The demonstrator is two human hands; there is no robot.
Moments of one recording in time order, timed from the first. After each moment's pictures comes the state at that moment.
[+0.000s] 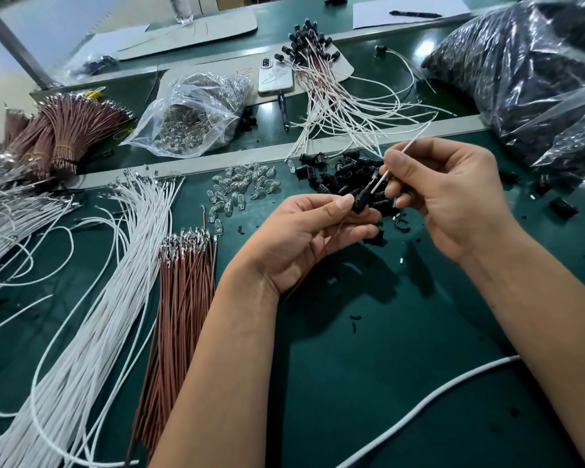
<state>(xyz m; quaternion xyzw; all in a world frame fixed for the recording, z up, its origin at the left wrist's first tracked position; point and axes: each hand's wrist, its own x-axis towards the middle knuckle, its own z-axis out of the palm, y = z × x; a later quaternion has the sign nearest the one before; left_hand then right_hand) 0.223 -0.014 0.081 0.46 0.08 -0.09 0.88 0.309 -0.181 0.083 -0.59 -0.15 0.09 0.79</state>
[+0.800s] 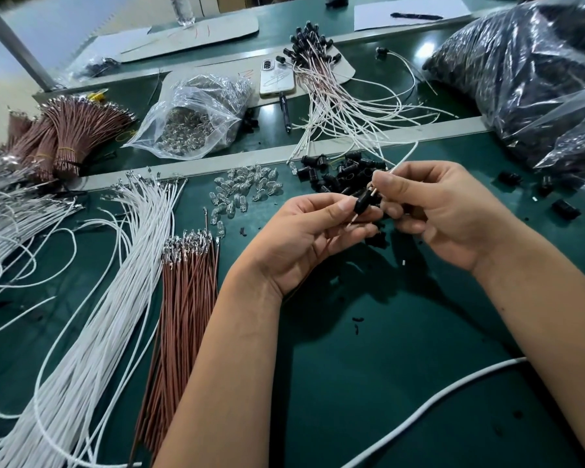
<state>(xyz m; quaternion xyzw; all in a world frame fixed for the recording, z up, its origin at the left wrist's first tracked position) 0.225 -0.009 0.075 0.48 0.07 -0.09 0.87 0.307 -0.184 0.084 -0.60 -0.15 0.25 0.74</state>
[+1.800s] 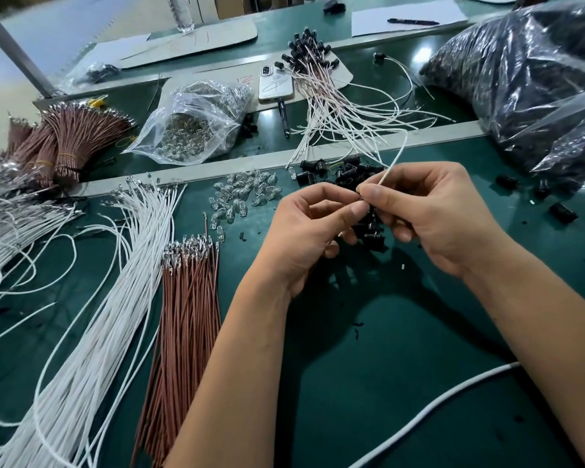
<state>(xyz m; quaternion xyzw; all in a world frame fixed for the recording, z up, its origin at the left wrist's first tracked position) 0.227 -0.020 0.076 0.64 0.09 0.03 0.76 0.301 -0.179 0.078 -0.64 -0.22 0.13 0.72</state>
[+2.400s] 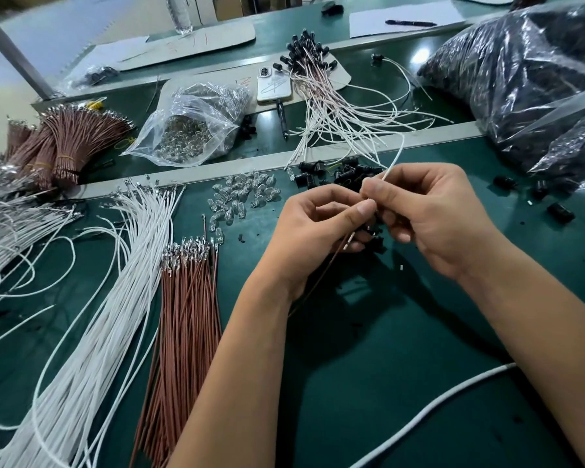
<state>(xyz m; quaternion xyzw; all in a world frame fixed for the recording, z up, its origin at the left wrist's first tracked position) 0.225 -0.026 0.080 0.65 0.07 0.02 0.76 0.299 -0.176 0.079 -0.62 -0.19 0.14 0.75</state>
